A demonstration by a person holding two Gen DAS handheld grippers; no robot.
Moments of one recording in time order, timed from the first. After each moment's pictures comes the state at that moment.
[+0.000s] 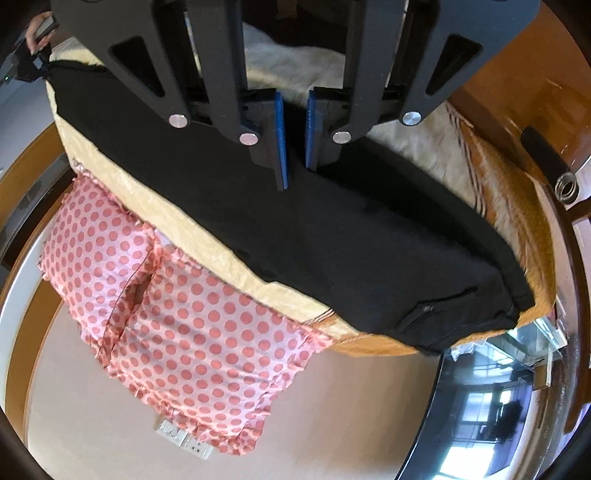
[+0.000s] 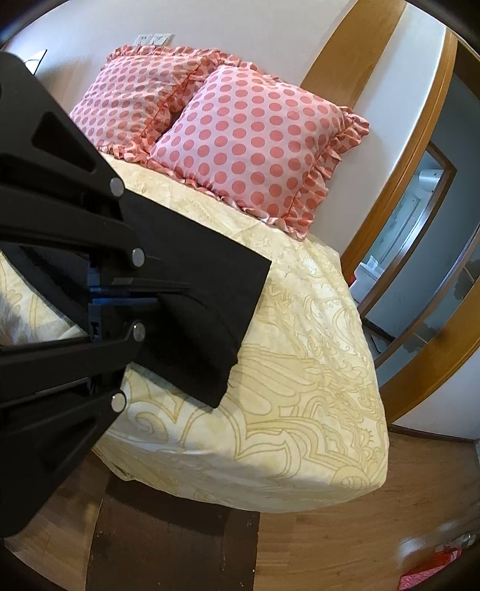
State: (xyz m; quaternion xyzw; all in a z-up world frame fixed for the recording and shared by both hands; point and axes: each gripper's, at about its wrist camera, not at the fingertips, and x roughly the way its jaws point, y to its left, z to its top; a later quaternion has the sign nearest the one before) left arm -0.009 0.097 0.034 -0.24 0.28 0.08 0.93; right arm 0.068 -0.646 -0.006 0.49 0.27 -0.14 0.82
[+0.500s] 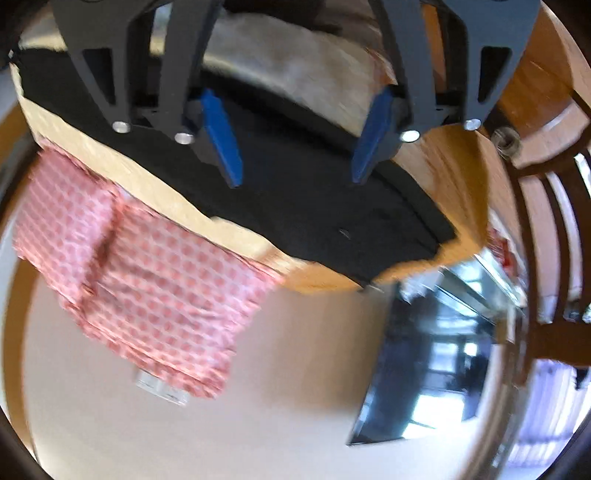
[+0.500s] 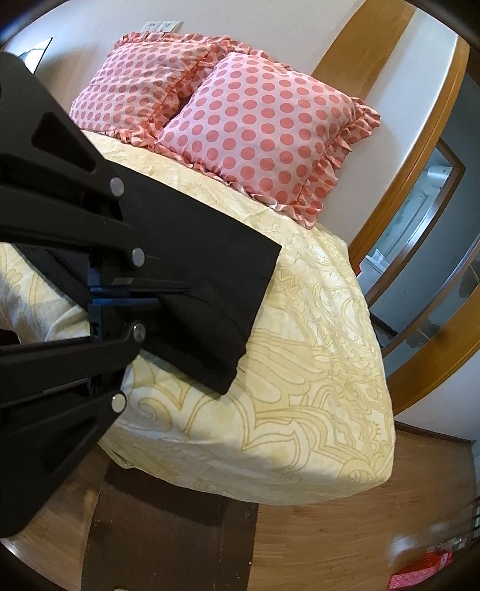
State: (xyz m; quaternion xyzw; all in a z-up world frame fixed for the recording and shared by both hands) left arm -0.050 0.150 0.067 -0.19 0.19 0.18 0.95; right arm 0.068 -0.643 -0.011 0.48 0.28 -0.15 0.82
